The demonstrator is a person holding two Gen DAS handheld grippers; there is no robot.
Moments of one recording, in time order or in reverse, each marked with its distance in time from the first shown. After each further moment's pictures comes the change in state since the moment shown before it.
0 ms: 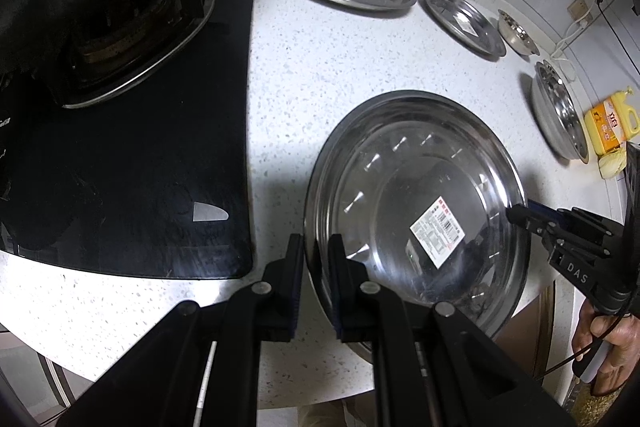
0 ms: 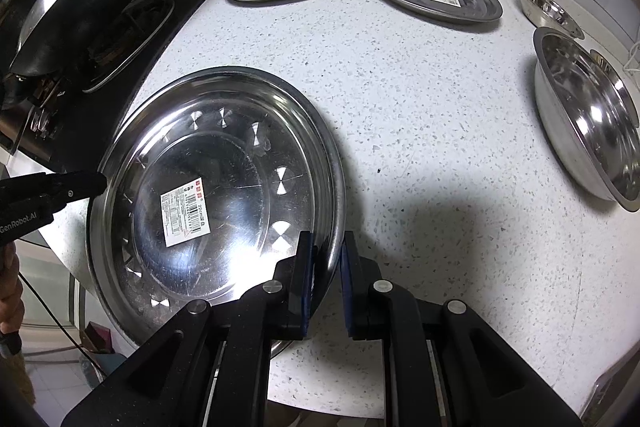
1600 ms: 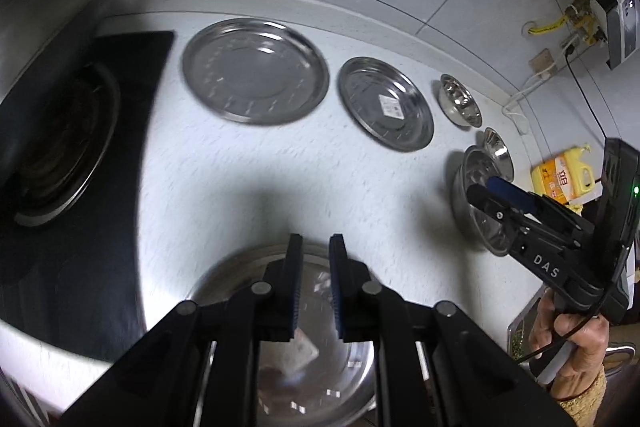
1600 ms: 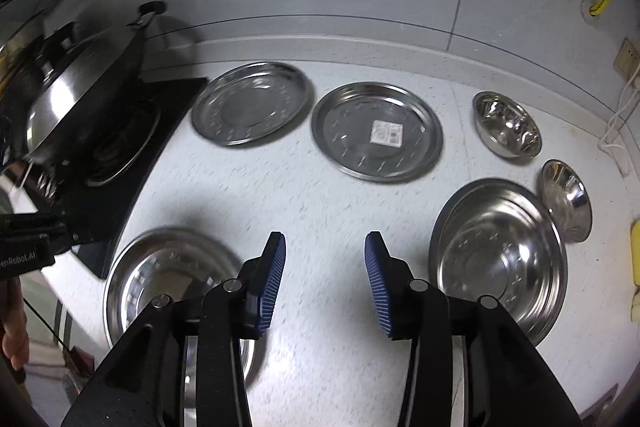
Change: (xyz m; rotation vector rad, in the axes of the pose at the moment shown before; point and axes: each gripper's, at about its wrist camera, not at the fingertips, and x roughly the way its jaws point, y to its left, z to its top) left arm -0.029 -0.077 0.119 -0.035 -0.066 -0.191; right arm -0.074 -0.055 0.113 -0.032 -0.183 -0.046
